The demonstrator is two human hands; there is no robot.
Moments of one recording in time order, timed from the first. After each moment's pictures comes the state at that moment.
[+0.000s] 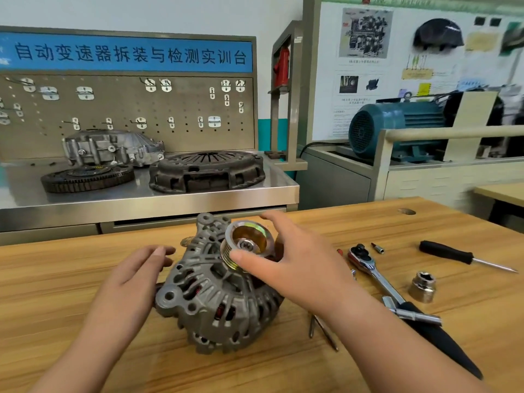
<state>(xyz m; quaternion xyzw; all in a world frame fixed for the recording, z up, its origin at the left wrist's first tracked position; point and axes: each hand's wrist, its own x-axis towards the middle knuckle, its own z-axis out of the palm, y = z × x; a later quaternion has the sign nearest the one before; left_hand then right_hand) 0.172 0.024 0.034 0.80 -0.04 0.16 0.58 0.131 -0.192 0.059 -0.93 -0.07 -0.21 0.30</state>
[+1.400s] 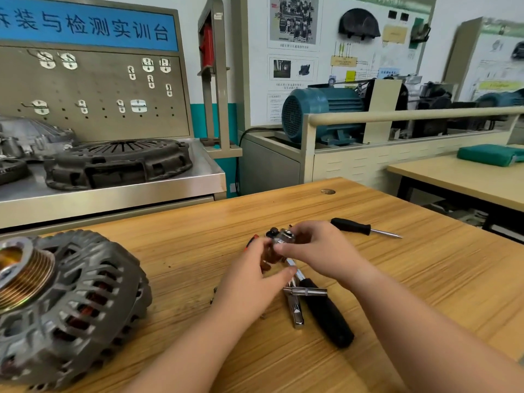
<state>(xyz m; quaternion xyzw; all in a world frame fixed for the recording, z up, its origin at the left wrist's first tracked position) 0.147 -0.215 -0.009 0.82 -0.30 -0.03 0.49 0.101 -0.361 0.028 -0.90 0.10 -0.17 0.40</state>
